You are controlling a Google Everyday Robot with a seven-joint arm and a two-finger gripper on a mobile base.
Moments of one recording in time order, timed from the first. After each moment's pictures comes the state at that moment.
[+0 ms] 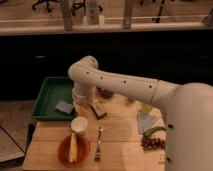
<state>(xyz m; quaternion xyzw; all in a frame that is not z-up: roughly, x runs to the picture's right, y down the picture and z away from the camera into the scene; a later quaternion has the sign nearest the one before) -0.118 0.108 0.727 -0.08 -0.39 -0.83 0.39</state>
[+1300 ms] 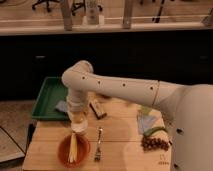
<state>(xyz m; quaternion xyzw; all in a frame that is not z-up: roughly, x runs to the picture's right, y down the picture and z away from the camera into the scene) -0.135 0.143 0.683 -0.08 -0.41 -0.83 0.37</state>
